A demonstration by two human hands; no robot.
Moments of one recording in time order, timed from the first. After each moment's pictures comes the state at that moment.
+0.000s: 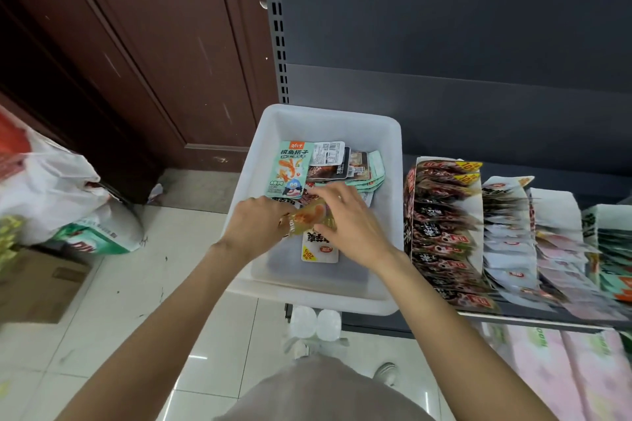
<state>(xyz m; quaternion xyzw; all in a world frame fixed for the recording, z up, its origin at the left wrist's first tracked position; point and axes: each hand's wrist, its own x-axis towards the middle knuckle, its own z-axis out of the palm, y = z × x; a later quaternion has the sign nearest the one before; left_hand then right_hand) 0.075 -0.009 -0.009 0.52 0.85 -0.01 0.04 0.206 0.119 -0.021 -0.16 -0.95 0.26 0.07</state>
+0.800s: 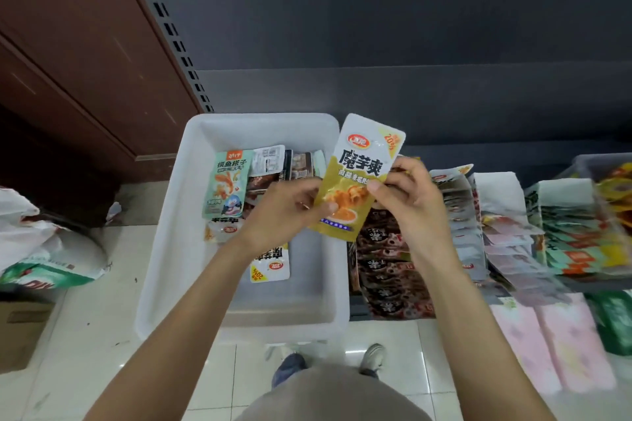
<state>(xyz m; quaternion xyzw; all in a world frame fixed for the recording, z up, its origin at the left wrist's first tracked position) 0.134 0.098 0.026 0.48 0.67 0.44 0.36 0.296 0.192 0.044 -0.35 -0.58 0.65 0.34</state>
